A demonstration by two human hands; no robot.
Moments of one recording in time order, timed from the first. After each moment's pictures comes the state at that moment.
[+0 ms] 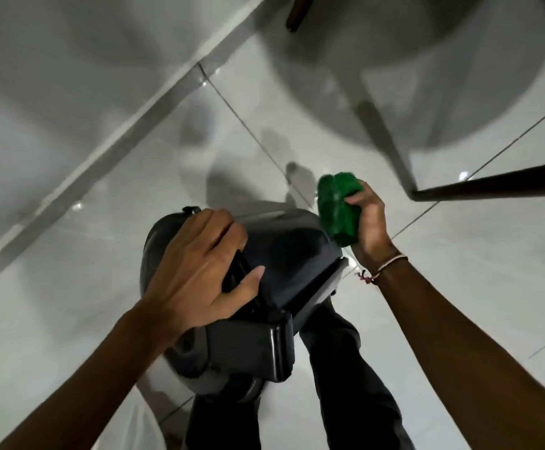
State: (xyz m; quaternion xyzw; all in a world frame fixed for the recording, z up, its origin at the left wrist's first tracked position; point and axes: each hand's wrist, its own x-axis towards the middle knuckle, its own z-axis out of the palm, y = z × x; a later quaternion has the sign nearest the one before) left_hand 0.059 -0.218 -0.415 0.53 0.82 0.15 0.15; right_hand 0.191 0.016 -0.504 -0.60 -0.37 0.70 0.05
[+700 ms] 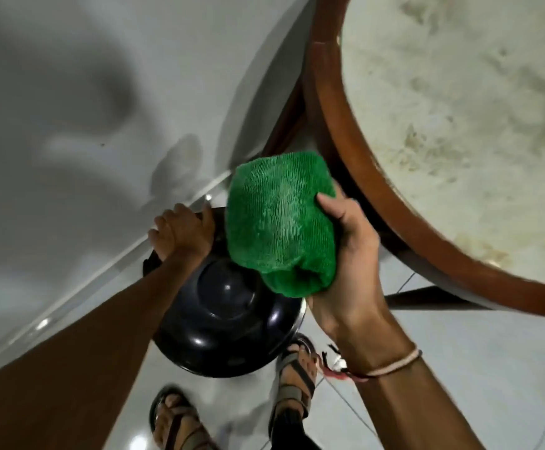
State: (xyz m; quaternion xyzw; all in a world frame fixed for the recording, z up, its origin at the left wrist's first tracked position) left_hand -0.078 -0.039 -0.435 0.11 0.96 0.07 0.24; right_hand 0.074 0.061 -0.256 -0.35 -0.33 0.86 0.18
